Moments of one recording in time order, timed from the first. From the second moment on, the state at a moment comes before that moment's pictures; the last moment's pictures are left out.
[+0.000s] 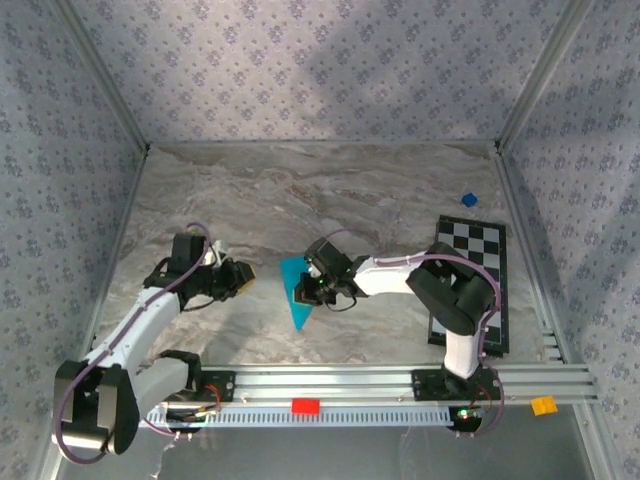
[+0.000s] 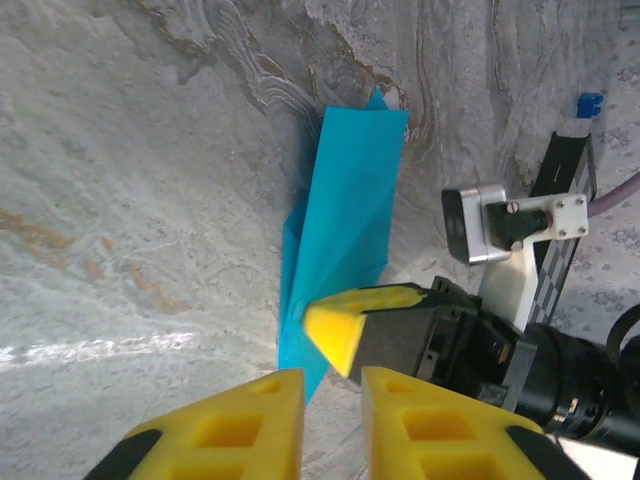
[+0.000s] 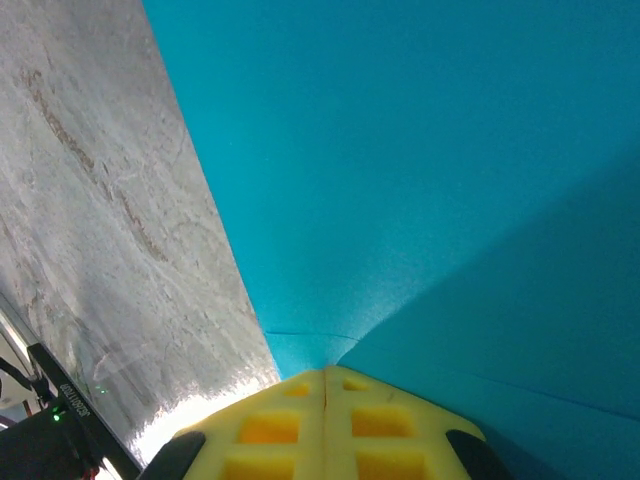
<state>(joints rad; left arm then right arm) -0.19 1.03 0.54 -0.45 0.62 -0.81 0.91 1.86 0.95 -0.02 -0.39 0.96</state>
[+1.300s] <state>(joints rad) -0.46 1.60 0.67 -0.15 0.47 -0.90 0.91 1.65 0.75 0.18 -0.17 1.20</state>
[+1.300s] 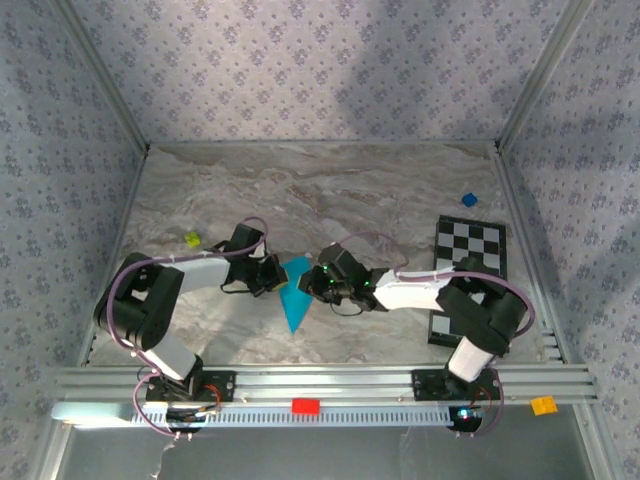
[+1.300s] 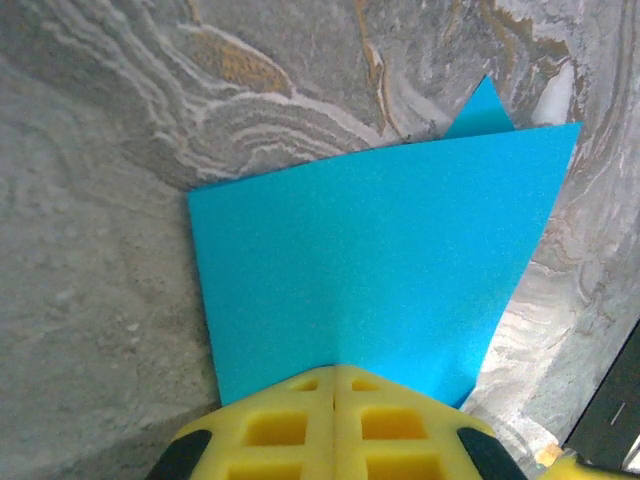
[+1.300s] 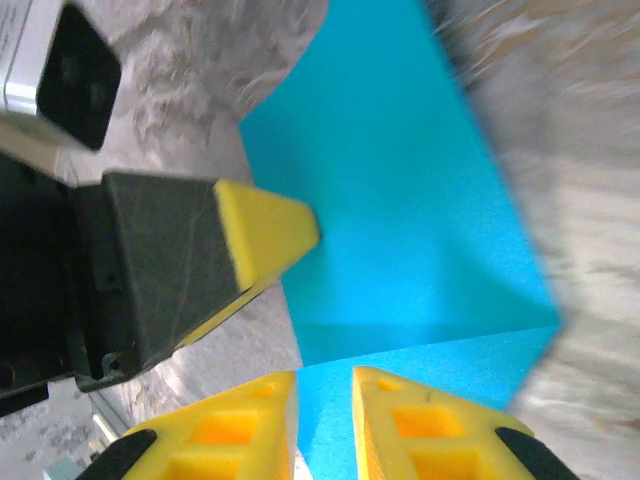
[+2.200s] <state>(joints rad) -0.42 1.60 0.64 -0.11 0.53 -0.86 0.86 1.71 0.79 0.10 -0.23 1.14</state>
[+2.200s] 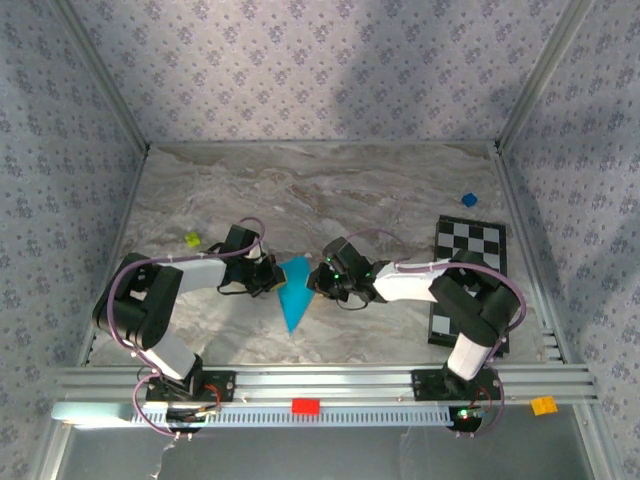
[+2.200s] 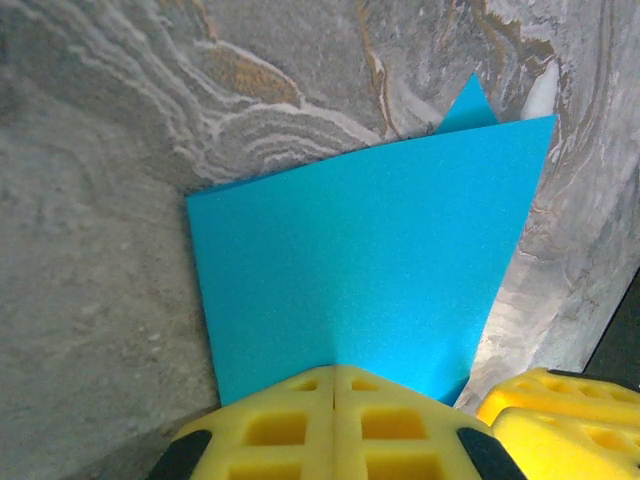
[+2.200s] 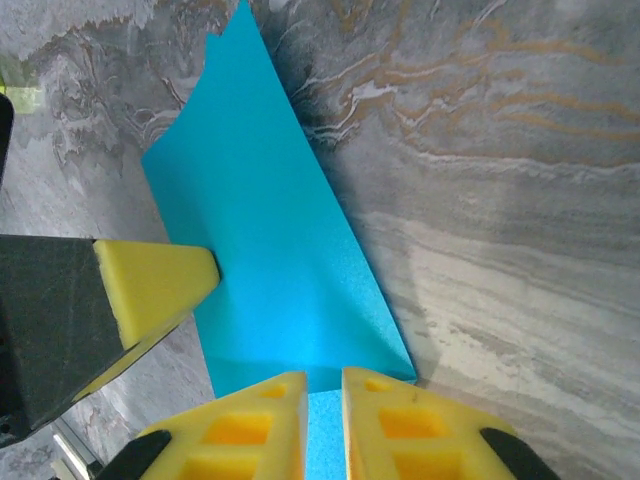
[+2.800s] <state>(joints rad) -0.42 1.59 0.63 -0.11 0.53 -0.86 0.94 1.78 0.87 0.10 -0.34 1.11</state>
